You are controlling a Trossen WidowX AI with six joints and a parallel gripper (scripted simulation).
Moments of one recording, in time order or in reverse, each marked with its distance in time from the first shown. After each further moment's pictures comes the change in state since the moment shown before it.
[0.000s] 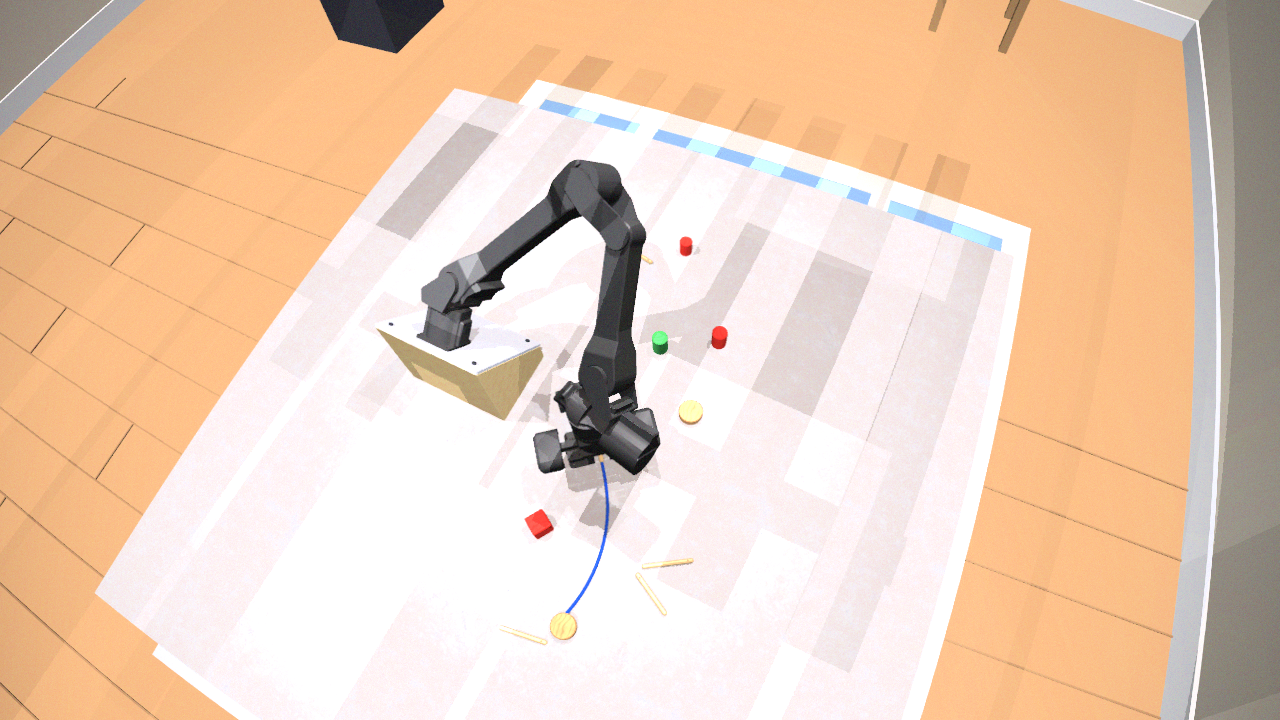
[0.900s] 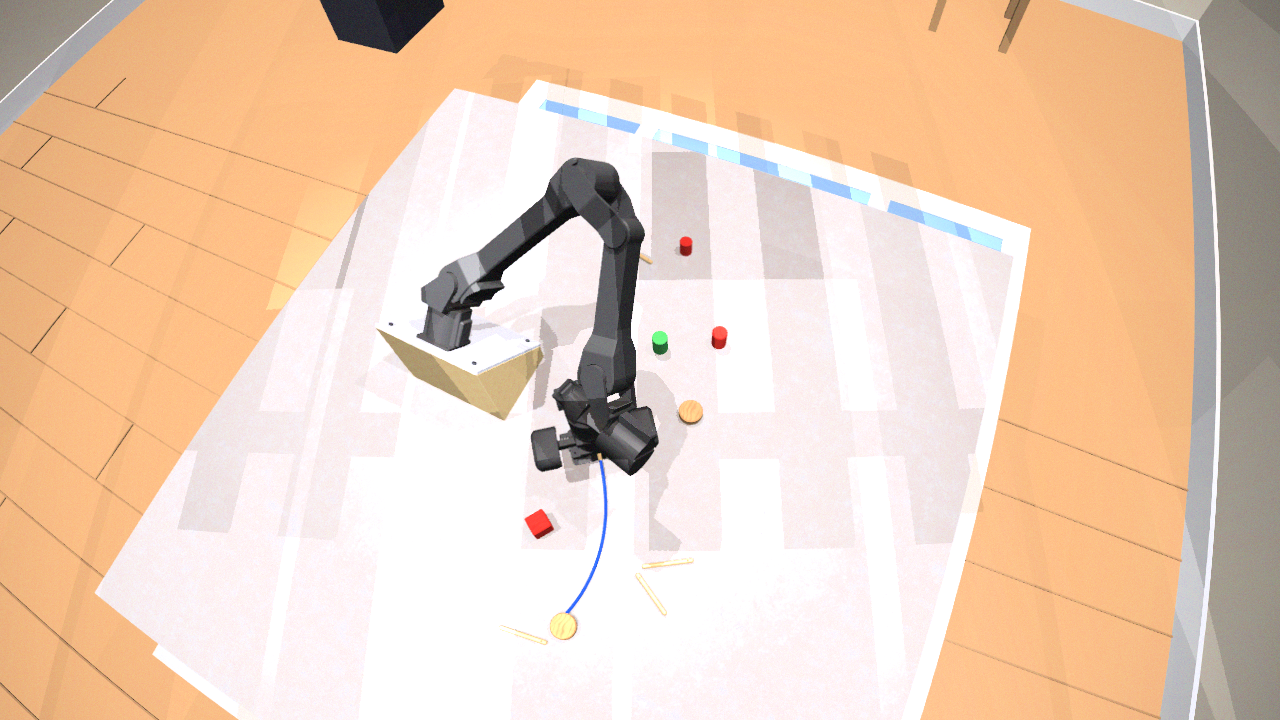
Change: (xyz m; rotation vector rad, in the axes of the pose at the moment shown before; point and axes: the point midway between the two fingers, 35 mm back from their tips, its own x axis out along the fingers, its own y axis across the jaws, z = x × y) arm -0.006 0.003 0.001 0.010 -0.010 0.006
